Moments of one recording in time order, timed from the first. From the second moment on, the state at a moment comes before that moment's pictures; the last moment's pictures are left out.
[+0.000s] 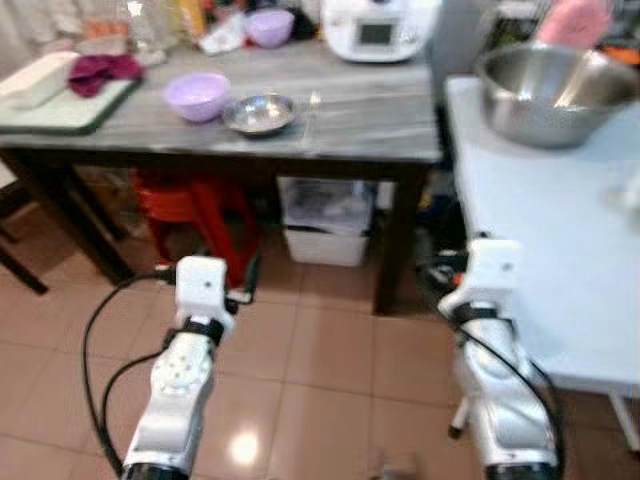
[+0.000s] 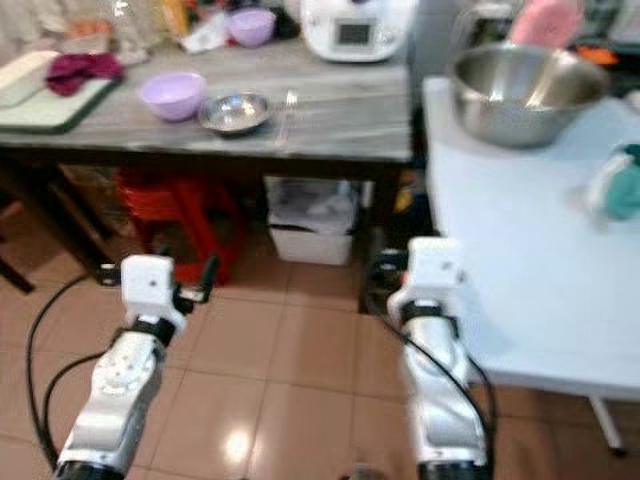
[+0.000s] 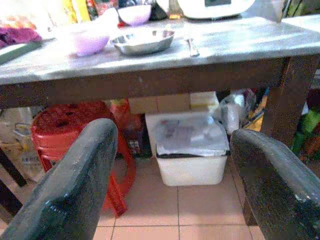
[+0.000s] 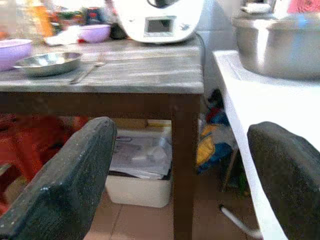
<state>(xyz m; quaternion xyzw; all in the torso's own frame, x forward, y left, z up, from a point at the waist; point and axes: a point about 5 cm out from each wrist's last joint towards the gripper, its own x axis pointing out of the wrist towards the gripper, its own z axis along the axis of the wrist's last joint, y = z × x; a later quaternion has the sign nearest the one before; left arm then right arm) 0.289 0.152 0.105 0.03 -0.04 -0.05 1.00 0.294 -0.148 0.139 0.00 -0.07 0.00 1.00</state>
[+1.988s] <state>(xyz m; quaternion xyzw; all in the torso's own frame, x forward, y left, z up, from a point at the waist) 0.286 0.137 0.105 0.02 -0.04 -0.09 1.00 0.287 -0.149 0.137 -0.01 -0.06 0.00 1.00</state>
